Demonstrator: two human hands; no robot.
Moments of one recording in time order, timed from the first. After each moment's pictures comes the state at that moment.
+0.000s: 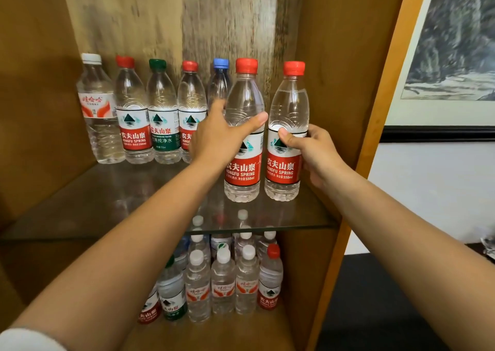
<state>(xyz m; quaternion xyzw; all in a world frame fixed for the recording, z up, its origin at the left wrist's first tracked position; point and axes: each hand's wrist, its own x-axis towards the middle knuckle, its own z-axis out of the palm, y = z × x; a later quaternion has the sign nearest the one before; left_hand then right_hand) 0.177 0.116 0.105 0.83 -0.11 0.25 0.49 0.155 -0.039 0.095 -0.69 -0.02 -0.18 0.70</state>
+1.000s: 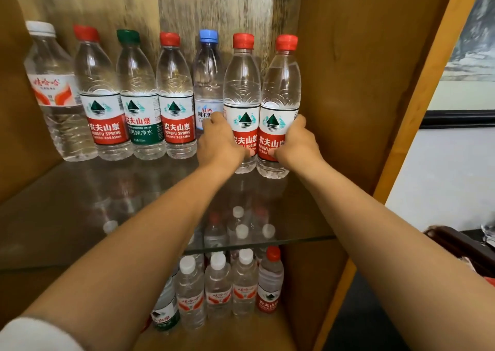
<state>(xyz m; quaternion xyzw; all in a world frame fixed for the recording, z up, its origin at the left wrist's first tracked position) 0.253 0.091 0.065 0.90 -0.05 0.22 0.37 0.220 -0.031 0.076 -0.89 0.11 -0.20 0.39</state>
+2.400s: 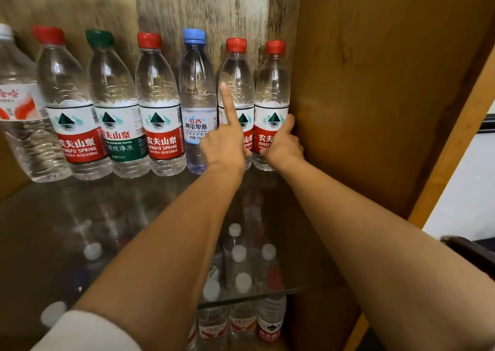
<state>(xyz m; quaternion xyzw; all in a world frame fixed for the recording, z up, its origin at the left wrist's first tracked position) 0.312 0.059 0.061 0.94 -0.04 0.29 0.14 0.307 -0.040 0.059 -0.89 0.14 -0.19 0.39</state>
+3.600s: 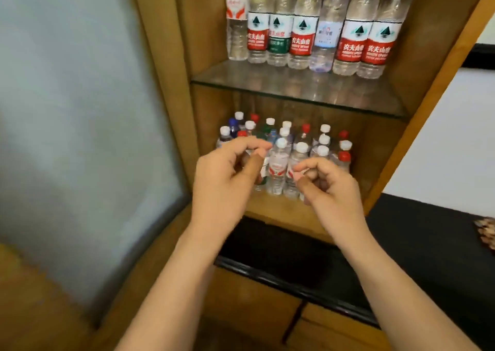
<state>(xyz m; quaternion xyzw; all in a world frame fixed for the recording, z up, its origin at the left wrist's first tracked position) -0.141 0.174 -0.028 0.78 -0.03 0.33 0.52 -0.092 0.024 -0.050 -0.78 -0.22 -0.10 0.57</state>
